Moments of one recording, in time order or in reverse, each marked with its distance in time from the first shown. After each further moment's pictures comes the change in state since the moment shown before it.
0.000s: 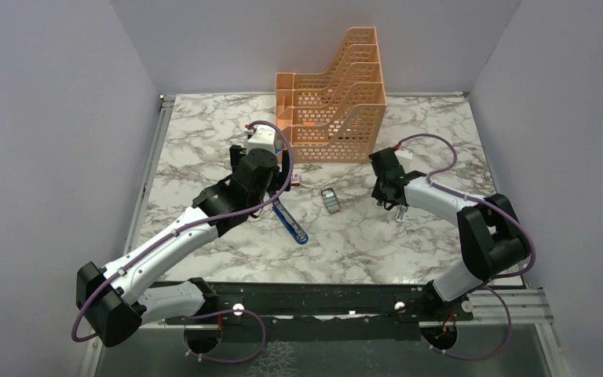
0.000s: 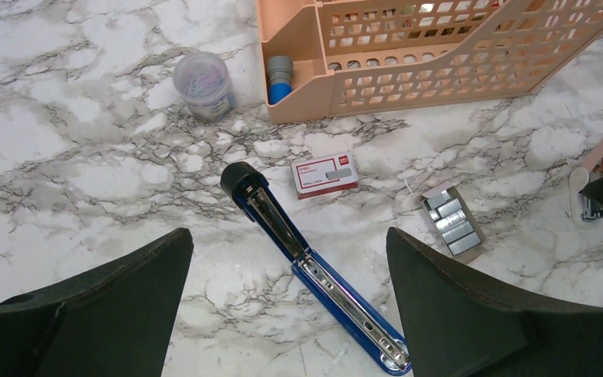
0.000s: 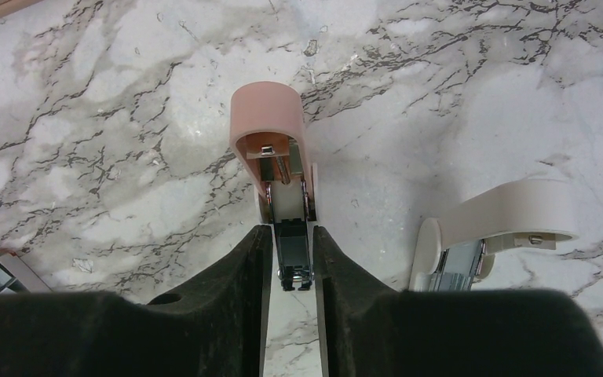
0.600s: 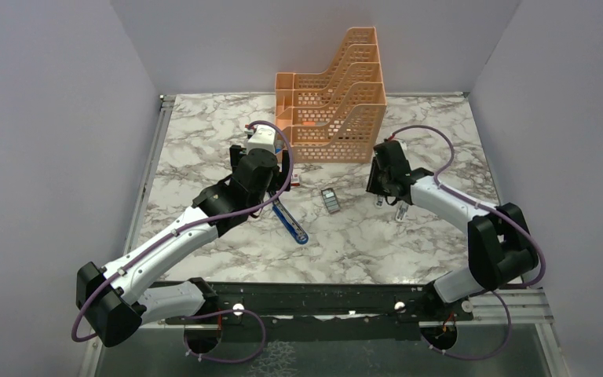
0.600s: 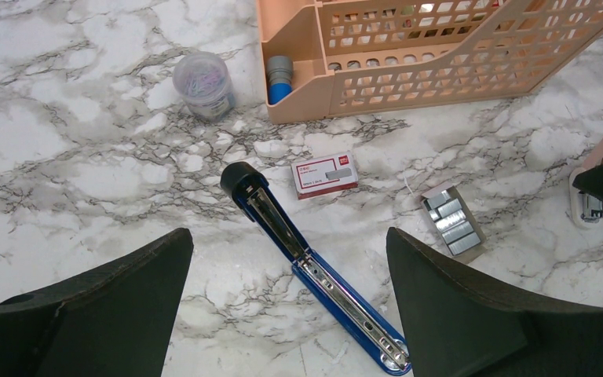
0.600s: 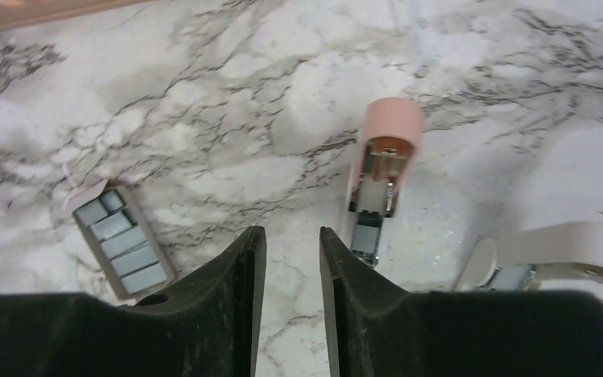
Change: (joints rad) left arm 0.000 0.000 0.000 0.000 0.000 0.000; right arm 0.000 -0.074 0.030 0.016 -0.159 -0.128
